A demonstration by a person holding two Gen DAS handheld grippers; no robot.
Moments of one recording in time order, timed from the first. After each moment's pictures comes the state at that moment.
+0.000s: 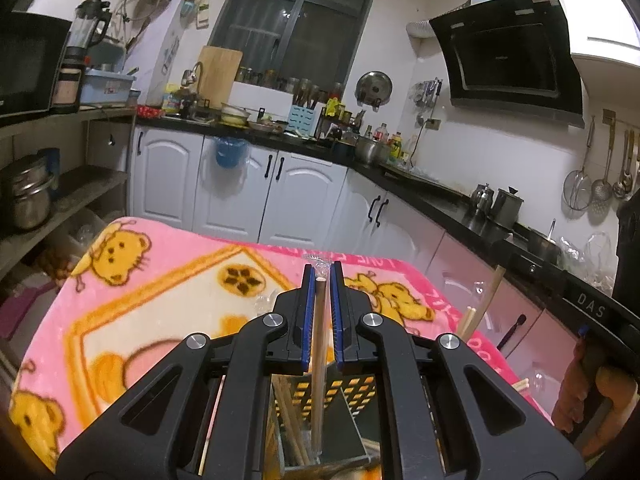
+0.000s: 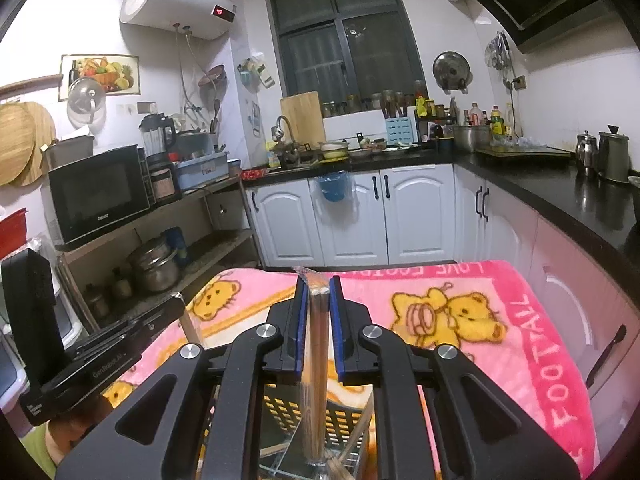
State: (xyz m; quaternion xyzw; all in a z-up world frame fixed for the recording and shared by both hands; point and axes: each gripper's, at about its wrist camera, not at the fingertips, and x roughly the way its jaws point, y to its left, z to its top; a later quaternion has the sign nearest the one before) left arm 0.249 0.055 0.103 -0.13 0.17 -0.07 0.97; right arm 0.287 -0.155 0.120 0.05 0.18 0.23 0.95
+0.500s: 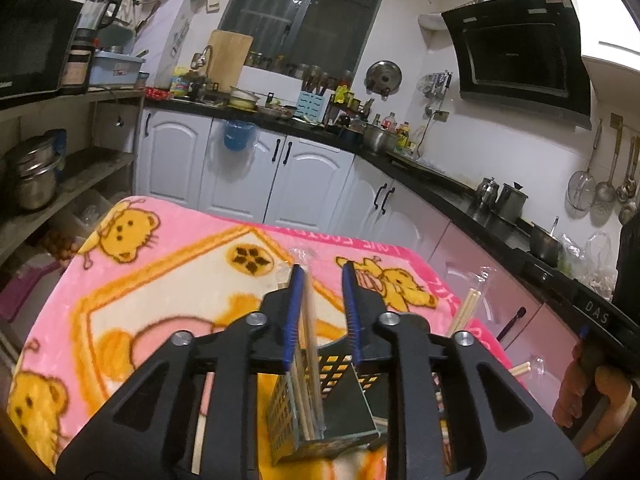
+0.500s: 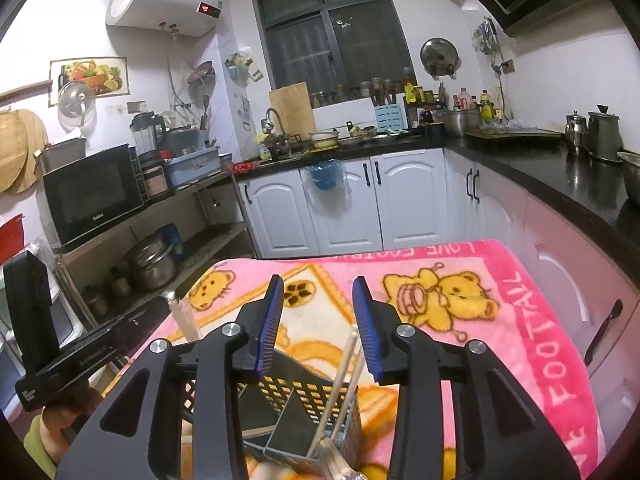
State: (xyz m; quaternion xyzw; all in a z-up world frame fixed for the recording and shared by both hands) left arm 0.241 0.066 0.097 -0.14 0.20 -0.07 0.97; right arm 0.278 -0.174 0.109 0.07 0.20 0.22 0.95
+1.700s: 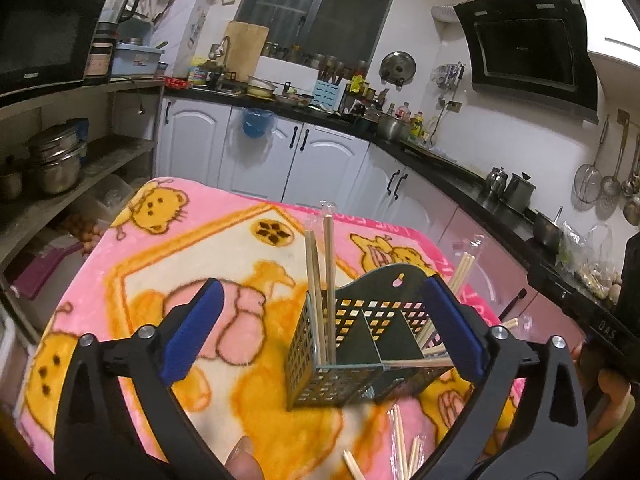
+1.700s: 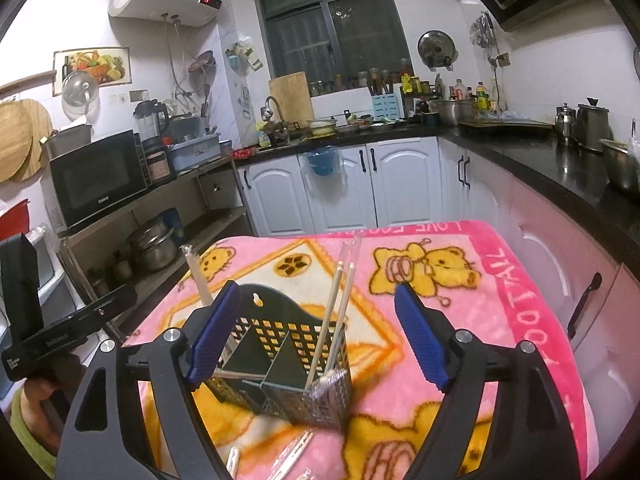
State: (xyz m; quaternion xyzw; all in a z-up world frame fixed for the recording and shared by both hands) left arm 0.188 0.071 0.095 -0.14 0.22 -0.04 0.96; right arm 0.231 -0.195 0.095 0.05 0.22 0.22 0.95
